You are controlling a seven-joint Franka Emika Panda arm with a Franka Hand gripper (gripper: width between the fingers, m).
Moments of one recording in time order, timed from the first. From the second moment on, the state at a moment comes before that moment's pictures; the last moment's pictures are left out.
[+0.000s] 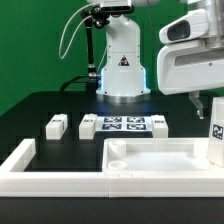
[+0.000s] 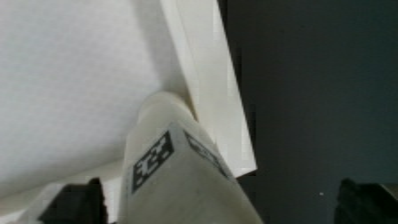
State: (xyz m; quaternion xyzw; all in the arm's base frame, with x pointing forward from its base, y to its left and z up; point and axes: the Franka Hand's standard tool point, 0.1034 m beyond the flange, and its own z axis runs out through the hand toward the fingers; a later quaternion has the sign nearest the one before) arm 0.637 0.122 0.110 -0.99 0.12 -0.01 0.09
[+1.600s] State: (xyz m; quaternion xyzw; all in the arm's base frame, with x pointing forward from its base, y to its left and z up) arm 0.639 0.112 0.107 -0.93 0.35 0.00 0.07
